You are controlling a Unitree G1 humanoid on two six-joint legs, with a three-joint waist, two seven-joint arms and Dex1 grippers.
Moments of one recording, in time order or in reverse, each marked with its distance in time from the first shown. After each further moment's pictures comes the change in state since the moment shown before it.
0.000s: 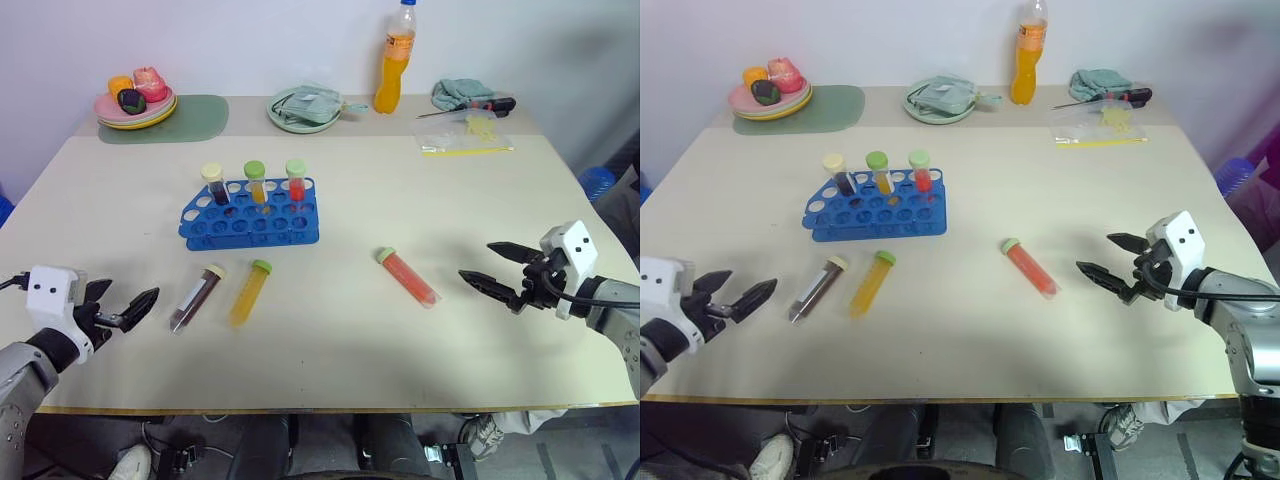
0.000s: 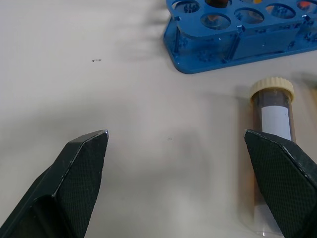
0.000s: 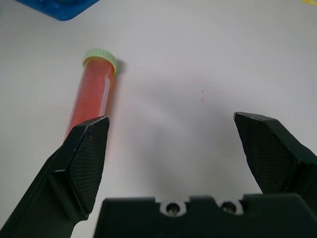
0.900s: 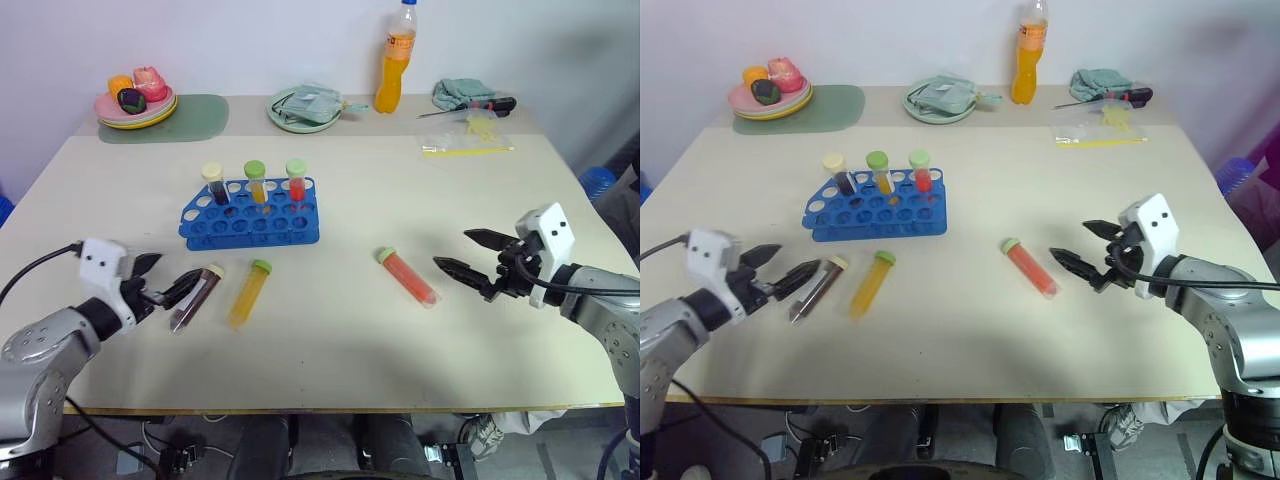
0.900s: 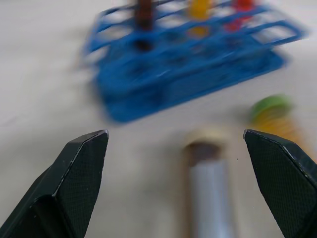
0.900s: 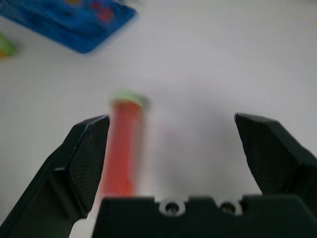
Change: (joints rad) left arm -0.195 0.025 -0.216 -0.020 -0.012 -0.012 -0.083; right arm -0.082 0.031 0.033 -0.339 0.162 0.344 -0.197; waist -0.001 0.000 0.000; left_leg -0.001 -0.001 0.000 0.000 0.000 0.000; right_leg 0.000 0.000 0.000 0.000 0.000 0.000
